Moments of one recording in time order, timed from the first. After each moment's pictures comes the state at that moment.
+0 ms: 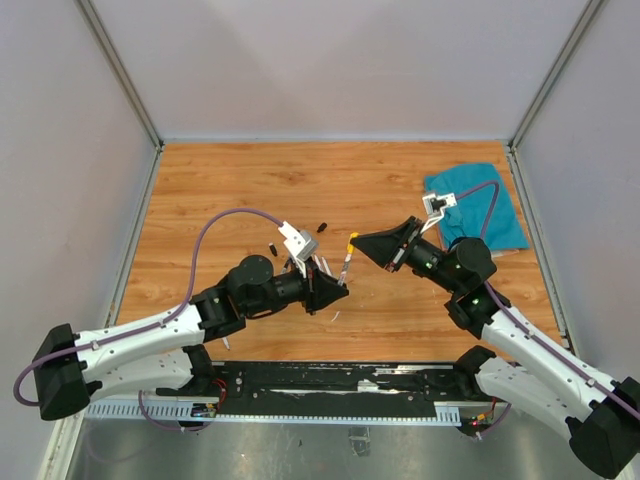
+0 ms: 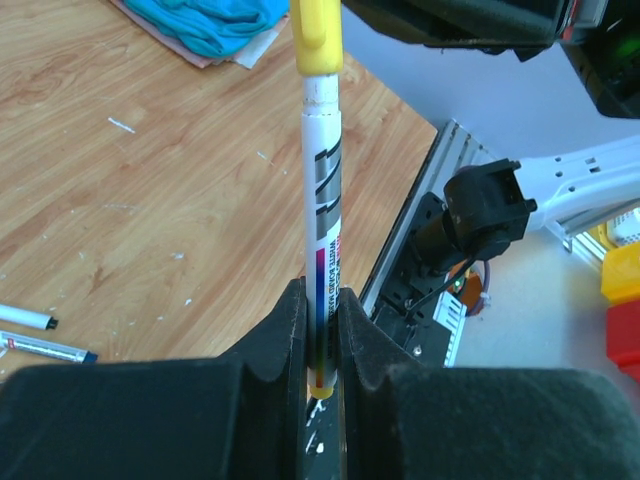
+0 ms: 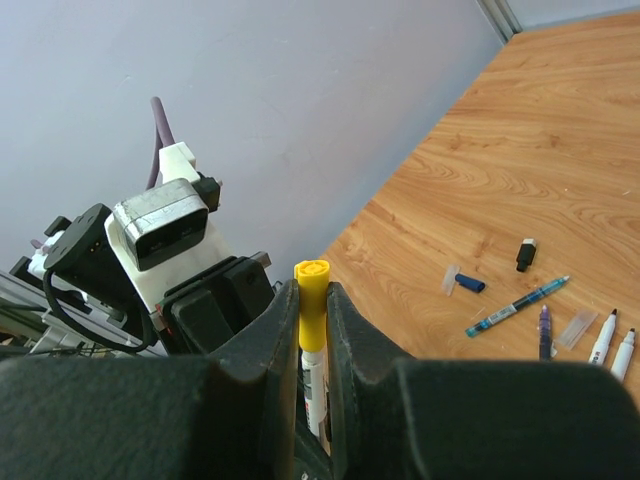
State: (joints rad) left arm -1.04 0.94 0.59 0.21 0.11 -0.47; right arm 0.63 0.82 0.55 0.45 -0.37 0.82
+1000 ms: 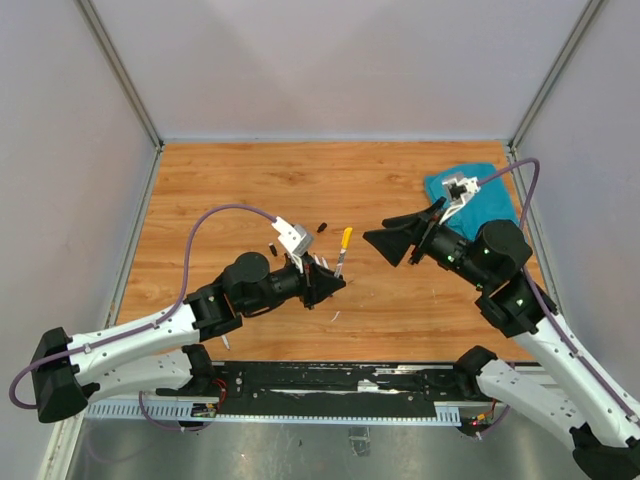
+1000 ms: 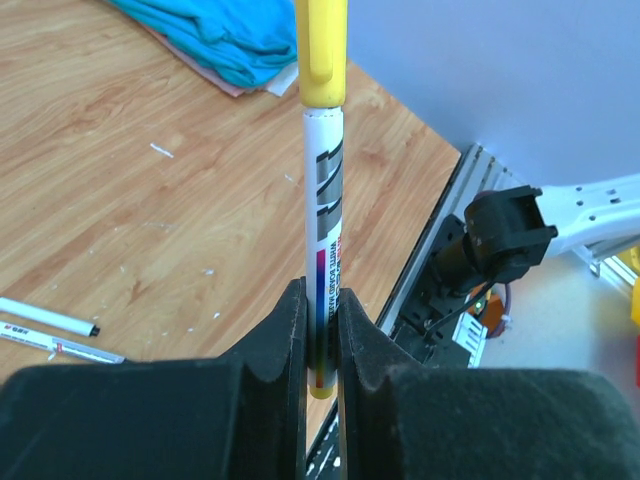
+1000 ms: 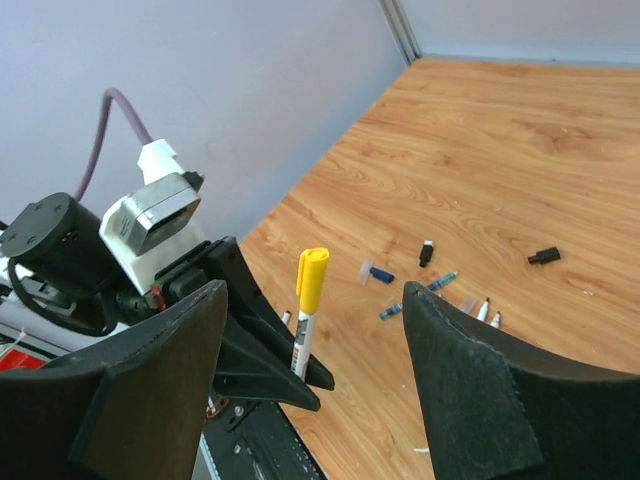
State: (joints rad) left arm -1.04 0.92 0.63 0.17 0.03 -0.45; right arm 0.63 0.72 0.86 -0.08 -0.27 0.53
